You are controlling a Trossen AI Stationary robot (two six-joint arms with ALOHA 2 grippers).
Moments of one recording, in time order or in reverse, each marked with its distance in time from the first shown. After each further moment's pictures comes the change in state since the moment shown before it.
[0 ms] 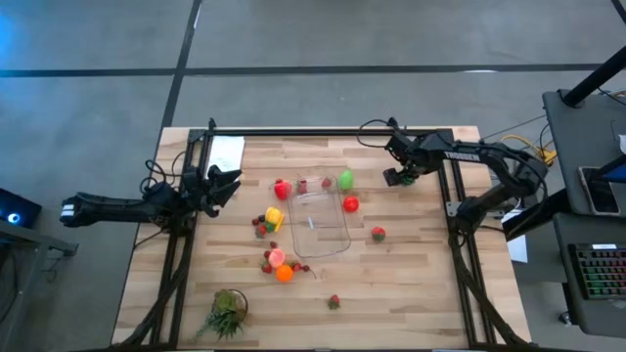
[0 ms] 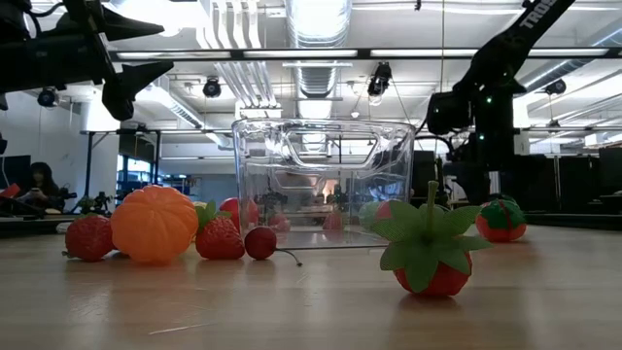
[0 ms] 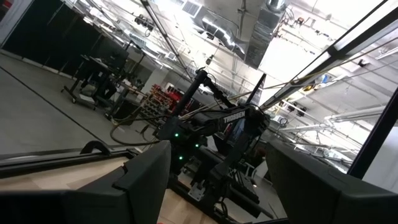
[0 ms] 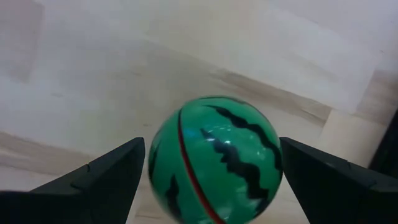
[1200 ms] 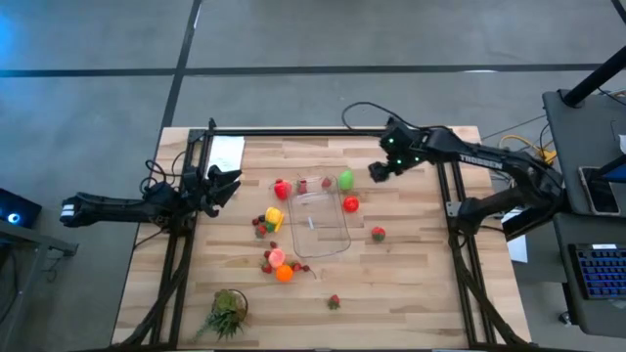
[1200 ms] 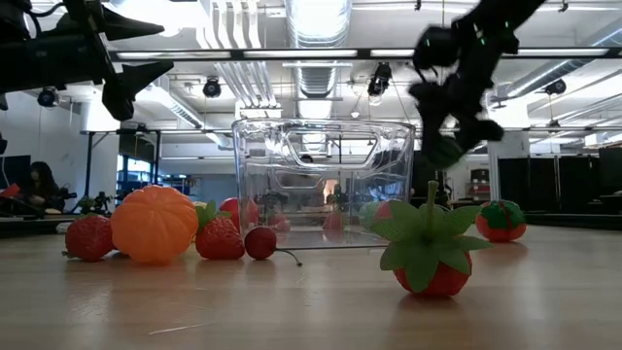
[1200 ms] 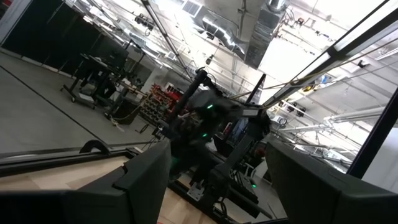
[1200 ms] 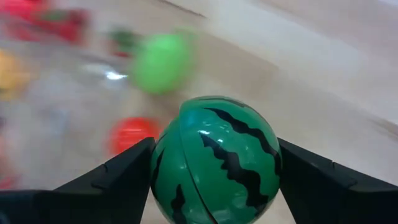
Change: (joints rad) left arm 0.000 0.002 0.000 0.001 0.000 -0.007; right arm 0.183 -0.165 0.199 0.038 -0.288 0.038
